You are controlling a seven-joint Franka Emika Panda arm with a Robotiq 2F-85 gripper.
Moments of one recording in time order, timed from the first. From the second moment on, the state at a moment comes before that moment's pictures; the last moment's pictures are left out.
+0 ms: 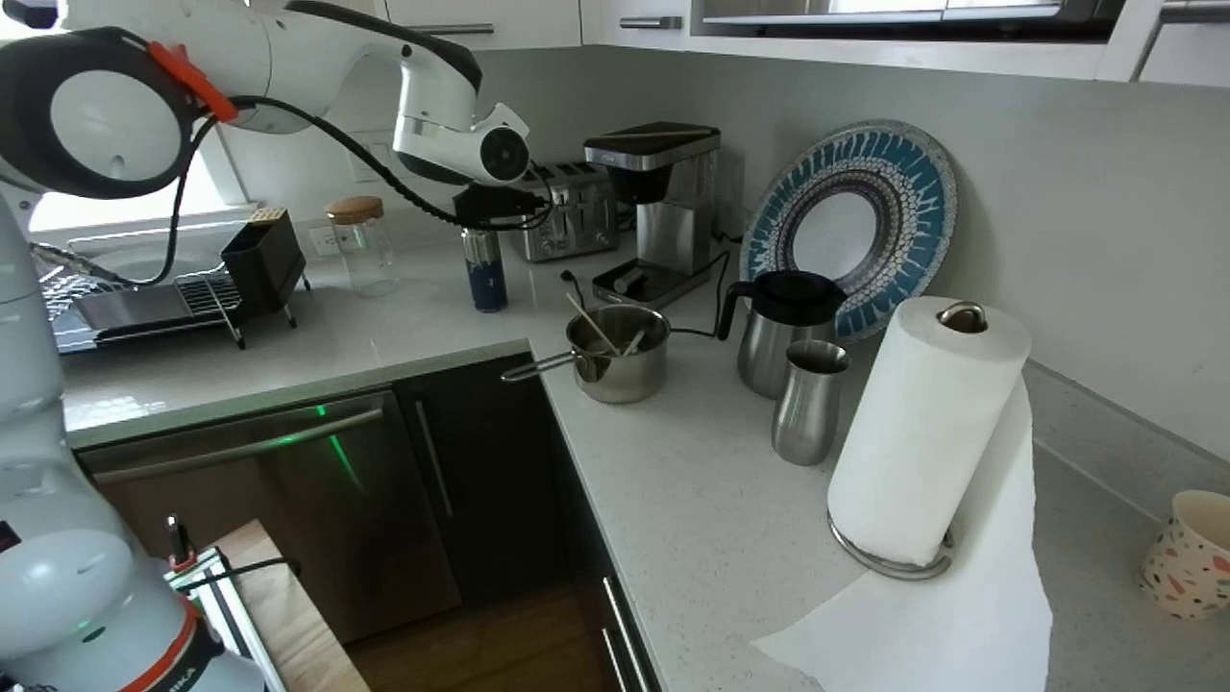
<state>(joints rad) 0.17 0.23 0.14 -1.75 1.62 2.29 -1.90</state>
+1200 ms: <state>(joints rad) 0.19 0.28 0.14 -1.81 1.60 2.39 -1.94</state>
